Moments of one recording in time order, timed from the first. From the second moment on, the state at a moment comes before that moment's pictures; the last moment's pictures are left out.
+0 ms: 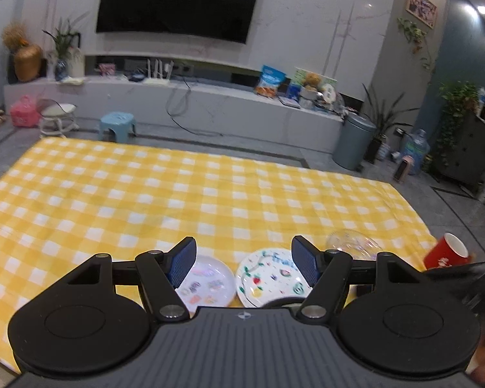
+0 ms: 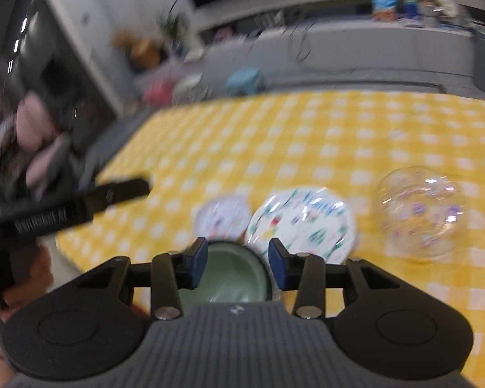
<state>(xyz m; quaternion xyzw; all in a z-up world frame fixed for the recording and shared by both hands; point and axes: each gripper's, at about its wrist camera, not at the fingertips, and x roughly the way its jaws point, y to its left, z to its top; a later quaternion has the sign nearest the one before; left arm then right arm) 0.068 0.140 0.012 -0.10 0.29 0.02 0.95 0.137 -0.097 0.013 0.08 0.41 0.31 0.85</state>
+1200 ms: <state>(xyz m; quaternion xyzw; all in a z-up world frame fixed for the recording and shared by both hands) 0.192 0.171 -0.040 -0.15 0.43 -0.06 0.89 0.195 -0.241 -0.064 0.26 0.46 0.20 0.83</state>
